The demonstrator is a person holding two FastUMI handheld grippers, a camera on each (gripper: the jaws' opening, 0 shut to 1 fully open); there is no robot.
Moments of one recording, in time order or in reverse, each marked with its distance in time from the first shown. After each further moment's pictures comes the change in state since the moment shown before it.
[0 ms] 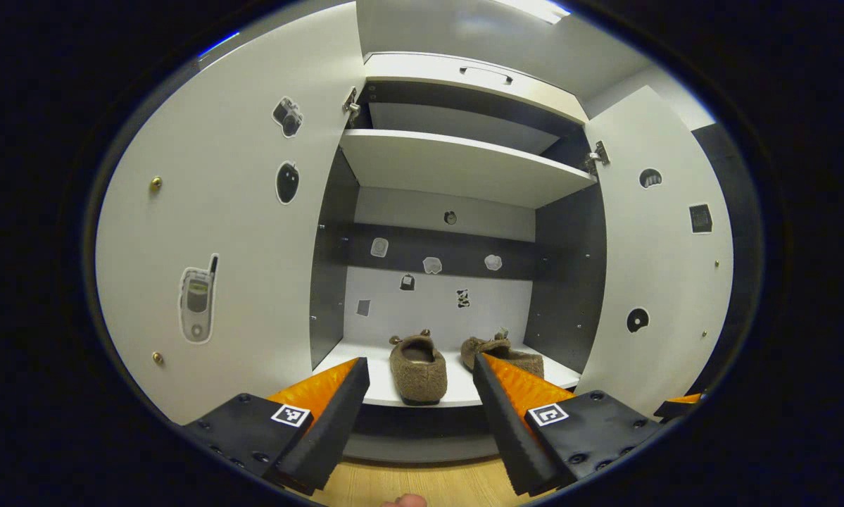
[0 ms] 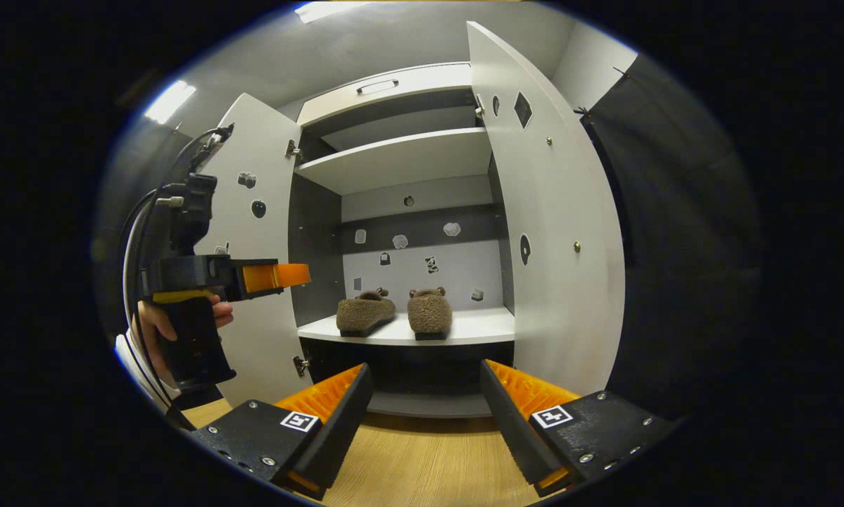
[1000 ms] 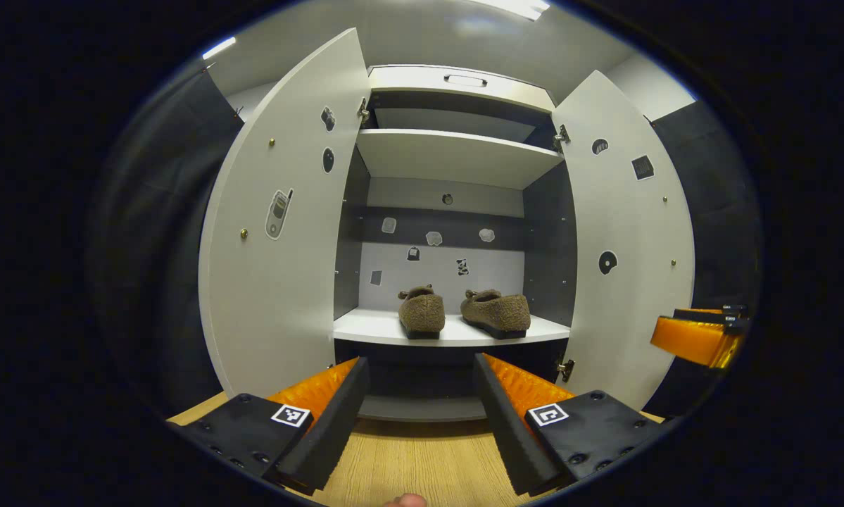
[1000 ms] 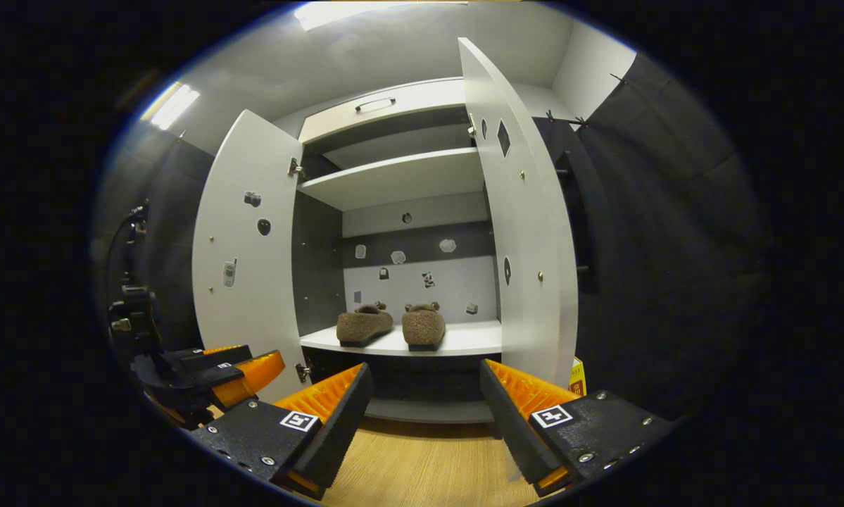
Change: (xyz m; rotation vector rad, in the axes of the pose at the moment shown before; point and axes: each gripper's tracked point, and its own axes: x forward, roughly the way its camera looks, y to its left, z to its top) left arm -0.094 -0.008 -0.070 0.026 -0.005 0.043; right arm -0.037 -0.020 0.040 0.006 -0.079 0.035
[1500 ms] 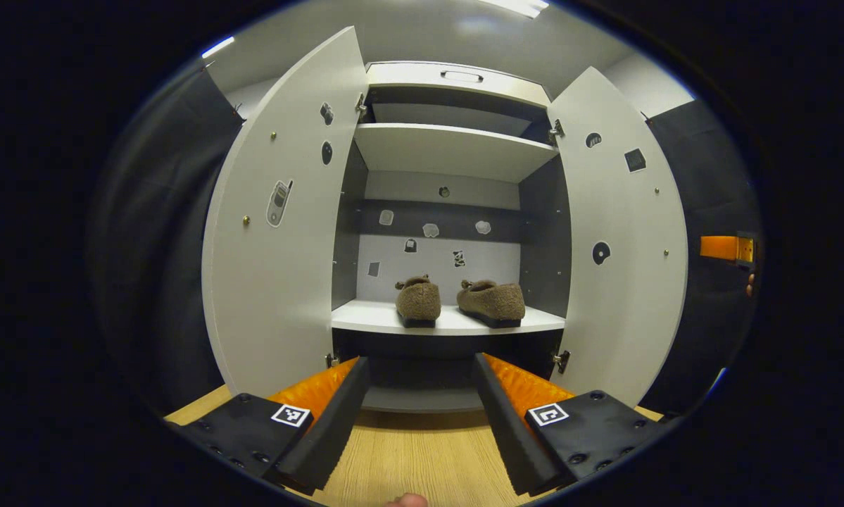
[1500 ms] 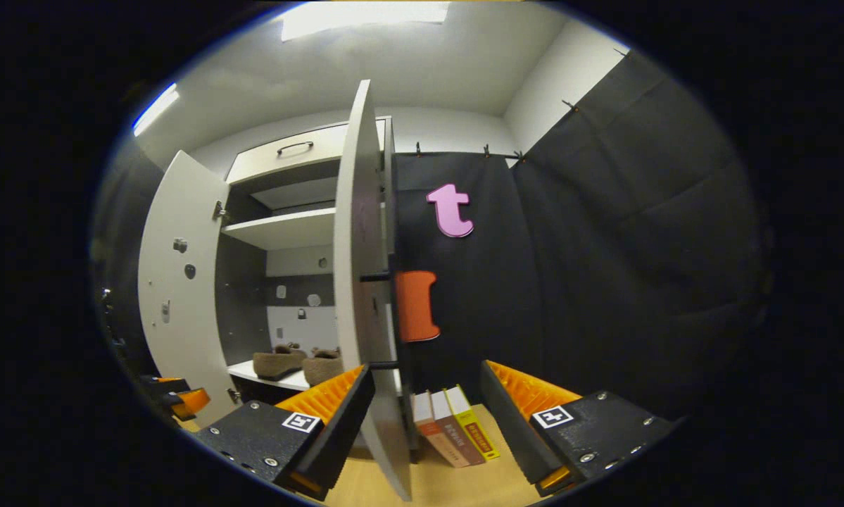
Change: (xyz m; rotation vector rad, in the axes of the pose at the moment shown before) left arm -0.011 -0.006 -0.012 -0.001 0.028 -0.021; right arm -0.036 -0.176 0.094 -0.062 -0.098 -0.317
